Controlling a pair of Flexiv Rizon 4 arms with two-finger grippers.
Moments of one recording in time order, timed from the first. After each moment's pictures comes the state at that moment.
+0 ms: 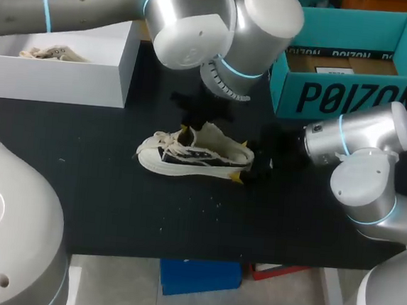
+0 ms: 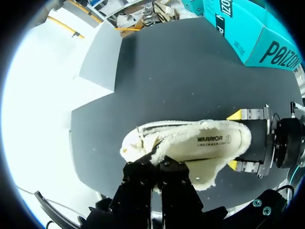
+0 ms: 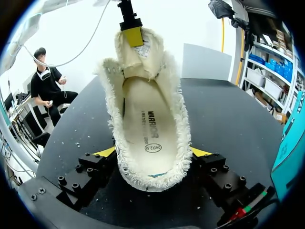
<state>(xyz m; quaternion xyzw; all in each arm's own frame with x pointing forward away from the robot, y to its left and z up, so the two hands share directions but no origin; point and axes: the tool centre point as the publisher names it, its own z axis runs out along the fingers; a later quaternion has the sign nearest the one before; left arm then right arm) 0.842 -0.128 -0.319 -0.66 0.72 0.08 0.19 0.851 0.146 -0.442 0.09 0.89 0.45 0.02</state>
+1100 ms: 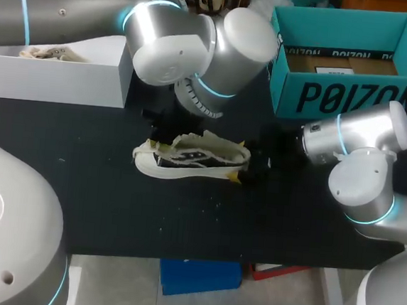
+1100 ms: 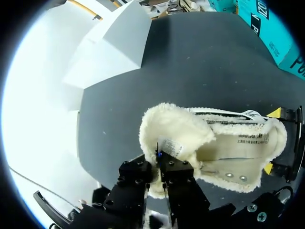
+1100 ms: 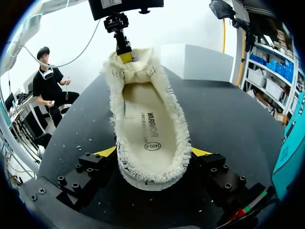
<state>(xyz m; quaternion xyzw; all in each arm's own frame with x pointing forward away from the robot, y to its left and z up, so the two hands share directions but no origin) 0.817 -0.065 -0.347 -0.71 0.67 0.12 0.21 0.850 0.151 -0.440 0.09 0.89 0.45 0.02</state>
